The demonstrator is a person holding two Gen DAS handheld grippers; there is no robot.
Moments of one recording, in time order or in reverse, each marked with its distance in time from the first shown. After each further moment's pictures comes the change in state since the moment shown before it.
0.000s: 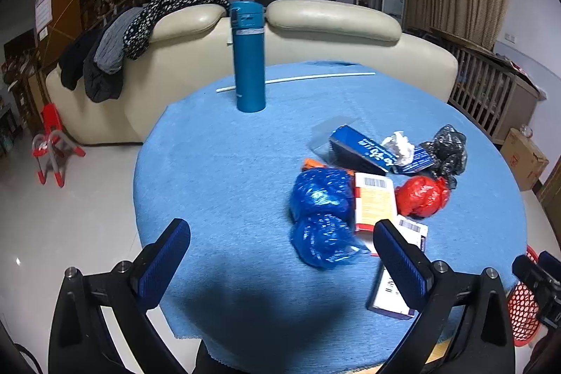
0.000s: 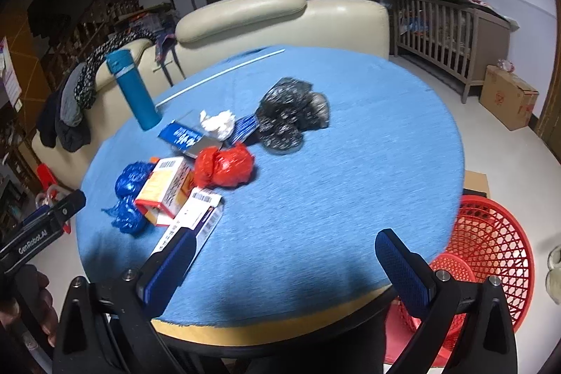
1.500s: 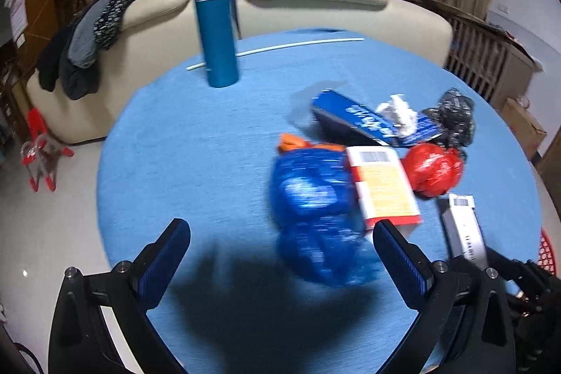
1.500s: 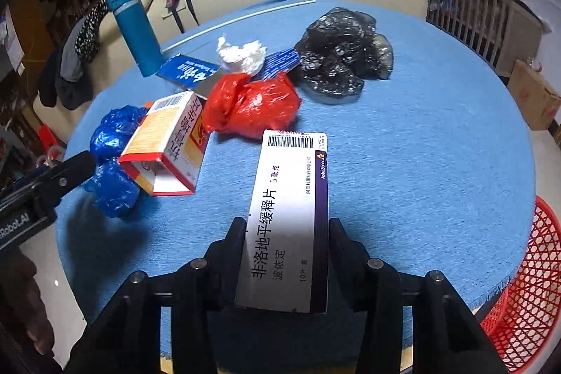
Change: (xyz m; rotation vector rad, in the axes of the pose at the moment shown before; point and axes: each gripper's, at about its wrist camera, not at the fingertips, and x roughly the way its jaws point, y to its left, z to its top) left arm 0.056 -0.032 0.002 0.089 0.110 -0.043; right arm 0.084 0.018 -0.012 -0.070 0.156 0.039
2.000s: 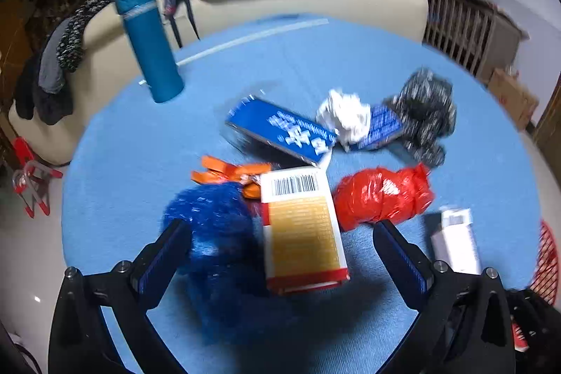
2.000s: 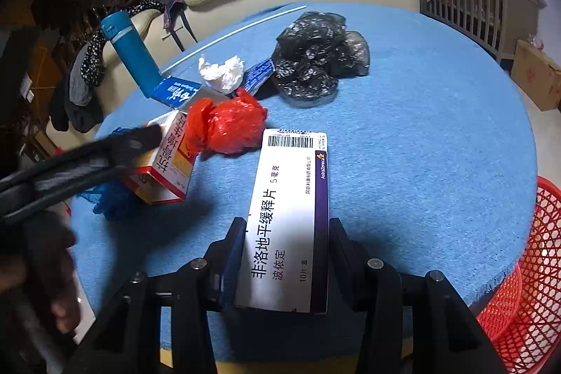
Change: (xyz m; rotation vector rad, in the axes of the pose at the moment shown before) left arm 0.038 -0.069 0.027 0.144 0.059 0.019; right arm -0.011 -0.030 -0.005 0.077 -0.035 0.081
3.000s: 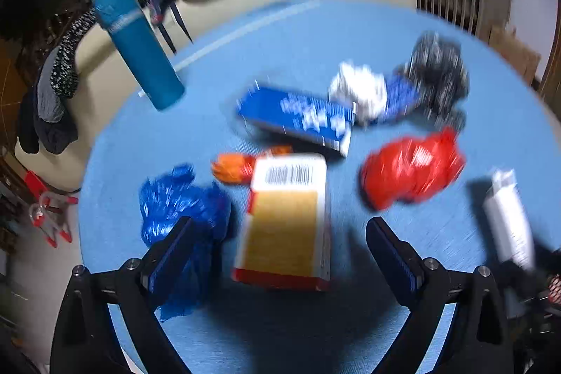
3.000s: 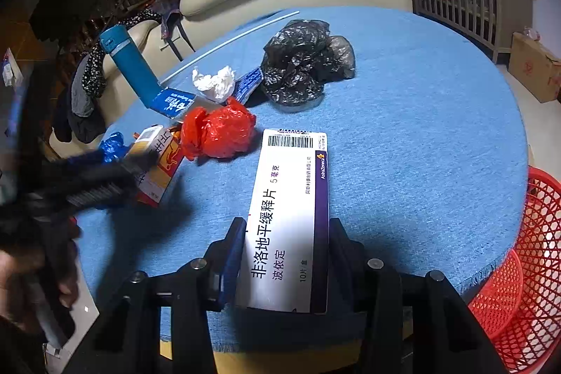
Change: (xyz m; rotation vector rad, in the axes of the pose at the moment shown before) left arm 0.018 0.005 -0.006 0.124 0.059 0.037; right arm -0.010 -0.012 -0.002 0.032 -0.025 0.010
